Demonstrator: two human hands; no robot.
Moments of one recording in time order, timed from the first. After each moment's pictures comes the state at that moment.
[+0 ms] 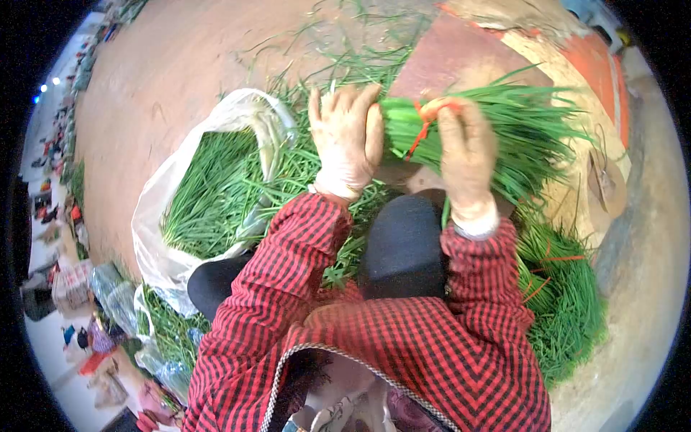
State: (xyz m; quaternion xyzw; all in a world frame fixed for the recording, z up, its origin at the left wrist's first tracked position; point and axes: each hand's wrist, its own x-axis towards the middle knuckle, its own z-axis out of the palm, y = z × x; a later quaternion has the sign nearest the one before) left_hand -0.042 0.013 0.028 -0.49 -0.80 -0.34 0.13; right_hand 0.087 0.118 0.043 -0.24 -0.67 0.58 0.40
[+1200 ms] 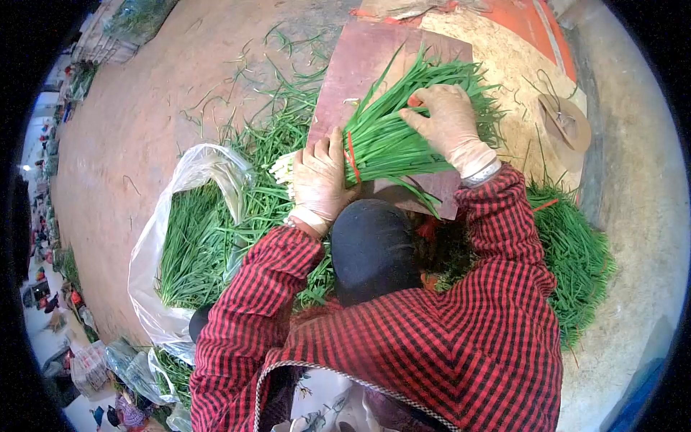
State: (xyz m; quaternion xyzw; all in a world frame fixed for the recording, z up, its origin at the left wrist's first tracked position) left_hand 0.002 0.016 0.018 -0.59 -0.80 -0.08 -0.01; right_hand 0.154 0.207 0.040 -0.32 -0.93 0.09 0.12
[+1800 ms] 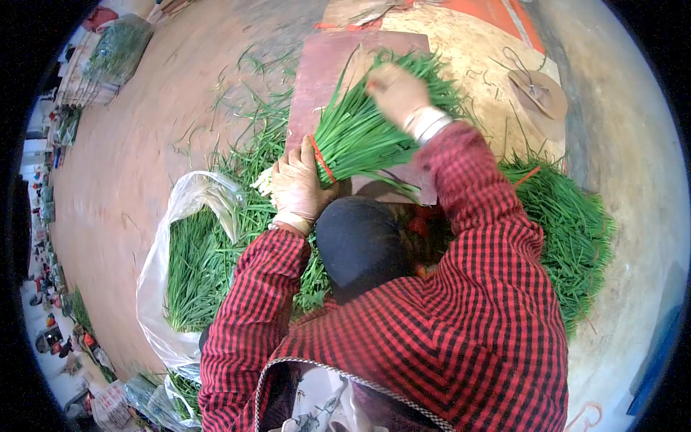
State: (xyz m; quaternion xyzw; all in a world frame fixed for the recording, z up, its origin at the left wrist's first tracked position) left_hand 0.003 0.024 0.023 -0.58 -0.81 -0.05 -0.03; right_hand 0.144 0.230 0.028 -0.35 -0.89 0.20 0.19
